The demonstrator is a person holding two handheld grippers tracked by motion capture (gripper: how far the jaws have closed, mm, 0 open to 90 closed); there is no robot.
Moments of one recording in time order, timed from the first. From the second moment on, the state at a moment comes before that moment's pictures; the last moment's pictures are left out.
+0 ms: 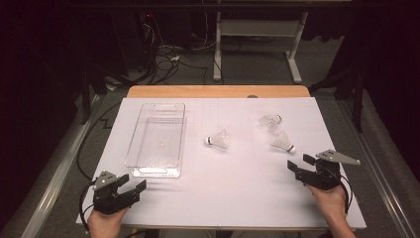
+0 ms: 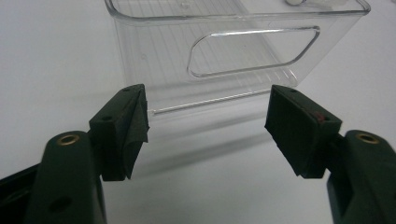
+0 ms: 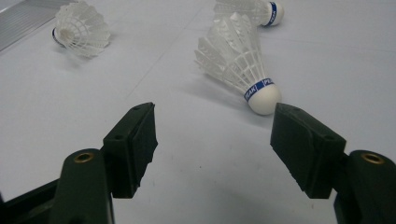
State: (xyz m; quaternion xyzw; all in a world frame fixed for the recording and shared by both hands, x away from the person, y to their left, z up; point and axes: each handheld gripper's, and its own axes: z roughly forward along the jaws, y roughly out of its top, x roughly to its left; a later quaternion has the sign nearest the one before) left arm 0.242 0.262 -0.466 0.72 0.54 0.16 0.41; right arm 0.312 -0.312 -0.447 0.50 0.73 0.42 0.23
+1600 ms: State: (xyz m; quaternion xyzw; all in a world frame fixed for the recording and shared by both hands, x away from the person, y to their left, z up) left arm 0.241 0.260 -0.465 0.73 0.53 0.17 0.40; right arm 0.380 -0.285 -0.408 0.53 0.75 0.32 0.21
